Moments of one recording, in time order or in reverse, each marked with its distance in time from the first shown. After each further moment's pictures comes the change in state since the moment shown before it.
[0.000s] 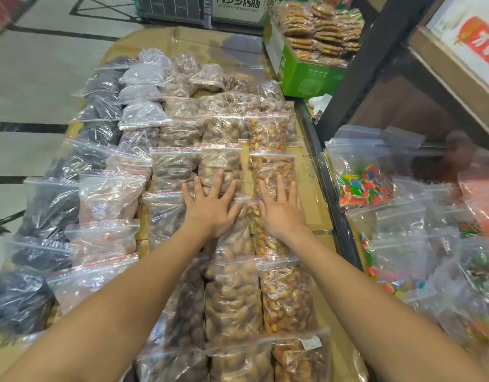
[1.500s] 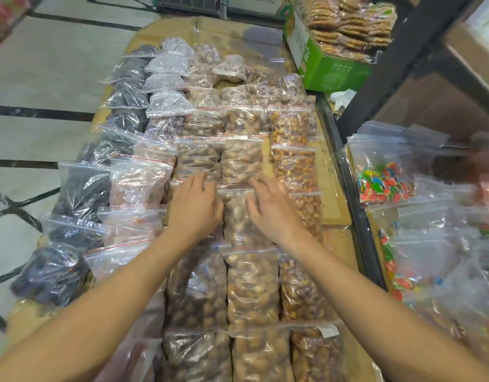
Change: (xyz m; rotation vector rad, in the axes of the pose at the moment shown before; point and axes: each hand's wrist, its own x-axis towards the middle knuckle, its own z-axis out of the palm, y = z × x) left_hand -0.062 -0.067 -0.012 -0.012 0.295 0.045; right_hand -0.051 -0.077 -0.014 0.230 0.187 -0.319
